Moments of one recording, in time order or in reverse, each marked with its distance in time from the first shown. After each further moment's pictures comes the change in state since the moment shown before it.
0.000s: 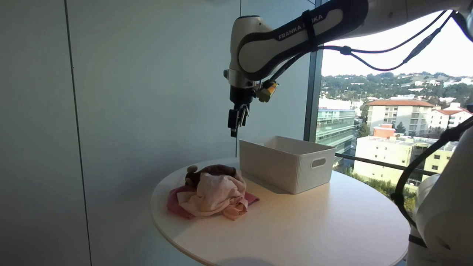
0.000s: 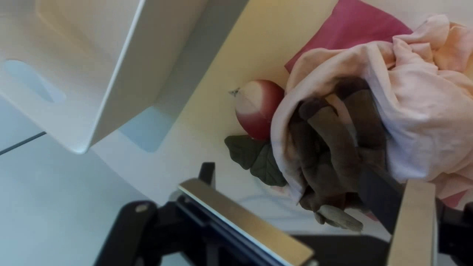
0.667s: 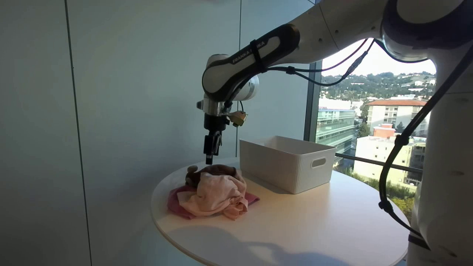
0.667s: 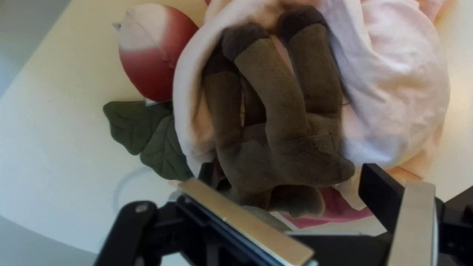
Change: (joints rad) arm 0.025 0.334 0.011 0.167 0.258 0.012 -0.264
